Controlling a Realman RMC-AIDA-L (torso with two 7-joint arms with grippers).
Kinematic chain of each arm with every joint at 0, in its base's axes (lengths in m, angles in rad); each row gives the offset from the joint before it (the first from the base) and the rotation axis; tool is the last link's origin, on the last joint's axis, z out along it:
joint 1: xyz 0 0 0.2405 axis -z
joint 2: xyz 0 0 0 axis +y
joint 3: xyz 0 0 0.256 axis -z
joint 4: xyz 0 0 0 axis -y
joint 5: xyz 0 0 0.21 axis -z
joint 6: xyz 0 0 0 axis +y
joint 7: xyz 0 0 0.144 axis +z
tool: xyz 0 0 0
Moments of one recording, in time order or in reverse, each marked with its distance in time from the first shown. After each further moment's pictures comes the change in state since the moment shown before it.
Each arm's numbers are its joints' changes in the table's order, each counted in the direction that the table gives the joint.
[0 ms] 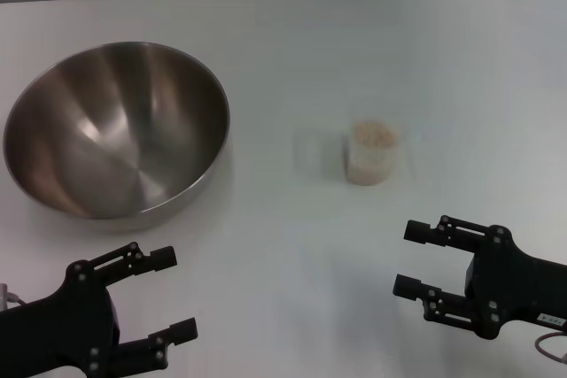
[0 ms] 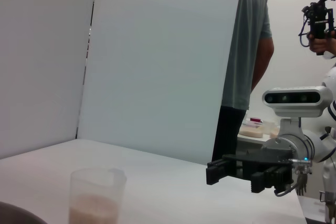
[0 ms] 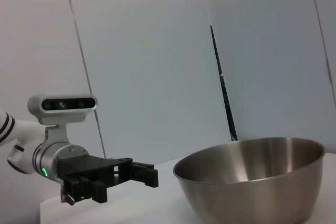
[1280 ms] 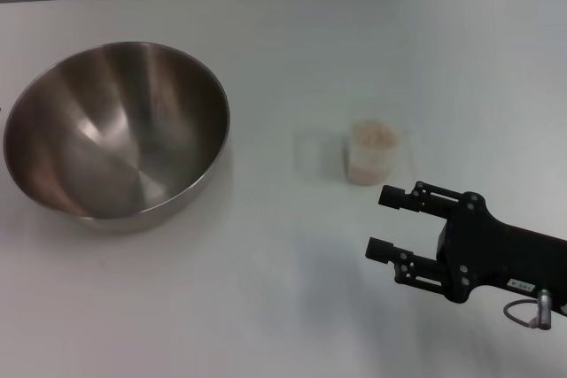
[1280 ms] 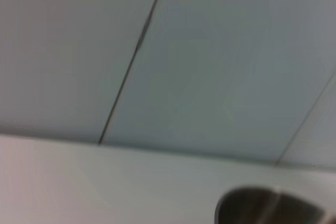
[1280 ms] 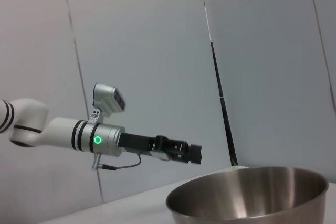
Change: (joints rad) left arm 0.078 0.005 0.324 -0.394 -0.052 -0.446 -0.819; right arm -0.086 0.005 -0.003 -0.084 -0.054 0.031 -0.040
